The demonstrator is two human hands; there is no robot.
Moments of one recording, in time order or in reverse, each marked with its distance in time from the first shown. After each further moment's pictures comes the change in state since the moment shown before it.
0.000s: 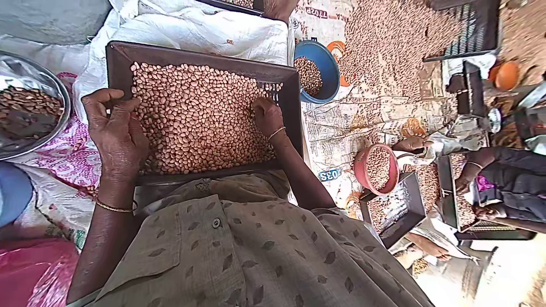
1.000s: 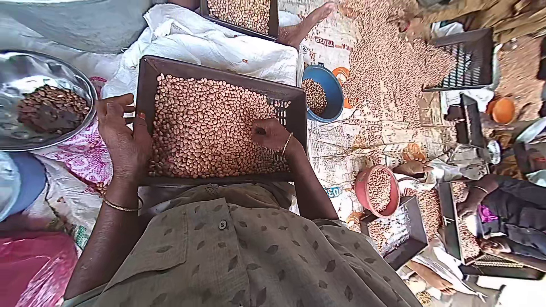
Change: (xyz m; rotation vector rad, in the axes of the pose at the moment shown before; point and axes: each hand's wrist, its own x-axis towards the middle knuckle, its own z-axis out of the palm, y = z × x) left_hand -0.003 -0.003 -0.012 -0.108 -0.002 -0.423; right_hand 0.008 -0.009 -0.023 0.195 -0.407 -0.386
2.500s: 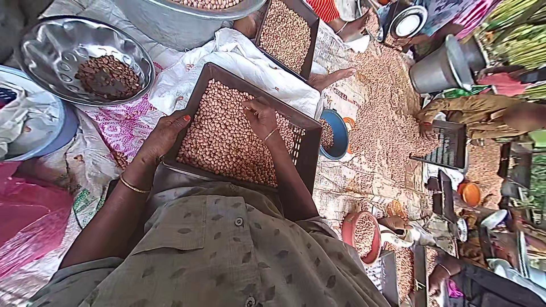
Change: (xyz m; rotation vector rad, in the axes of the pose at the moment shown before) left_hand -0.019 -0.032 -0.012 -0.603 -0.262 -0.352; right_hand 0.106 -0.072 0.050 -0.188 0.270 -0.161
